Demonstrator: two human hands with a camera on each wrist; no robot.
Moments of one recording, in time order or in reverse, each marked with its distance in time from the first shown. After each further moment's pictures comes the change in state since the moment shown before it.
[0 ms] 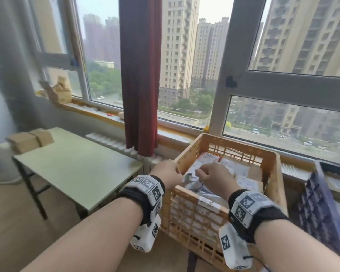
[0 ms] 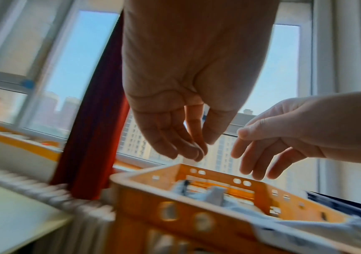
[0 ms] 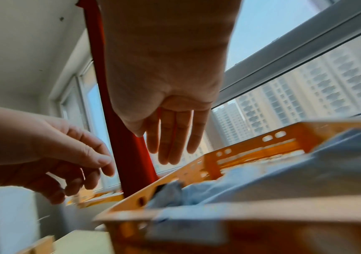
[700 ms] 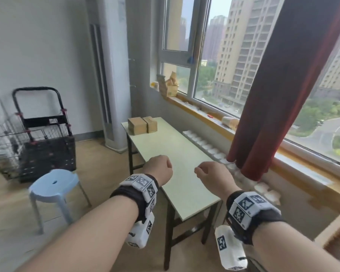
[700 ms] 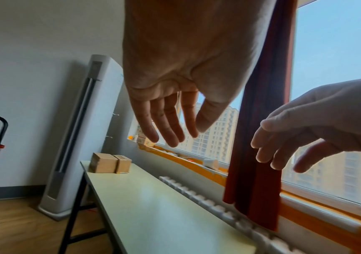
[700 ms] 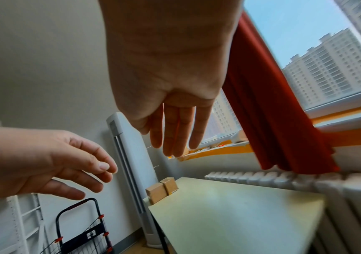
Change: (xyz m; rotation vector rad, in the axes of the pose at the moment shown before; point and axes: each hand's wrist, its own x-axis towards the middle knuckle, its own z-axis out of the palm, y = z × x) left_hand -0.042 -0.341 -0.139 -0.030 0.353 -0.564; right_hand 0.137 -0.293 0.205 0.047 -0.235 -0.432
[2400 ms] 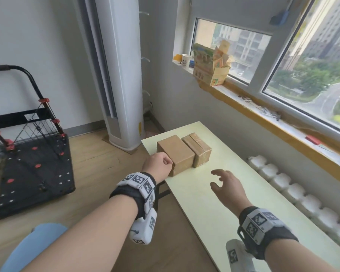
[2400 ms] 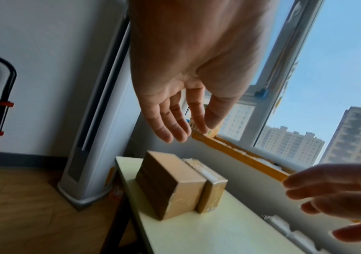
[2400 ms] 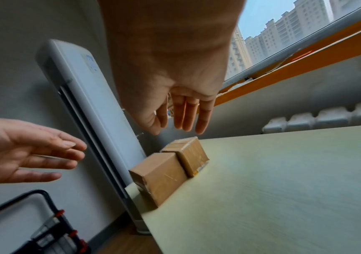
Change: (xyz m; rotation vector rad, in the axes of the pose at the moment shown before) left_hand 0.582 -0.345 -0.069 -0.196 -0.116 -0.156; right_hand 0.582 -0.115 0.273 0.027 -0.074 0.216
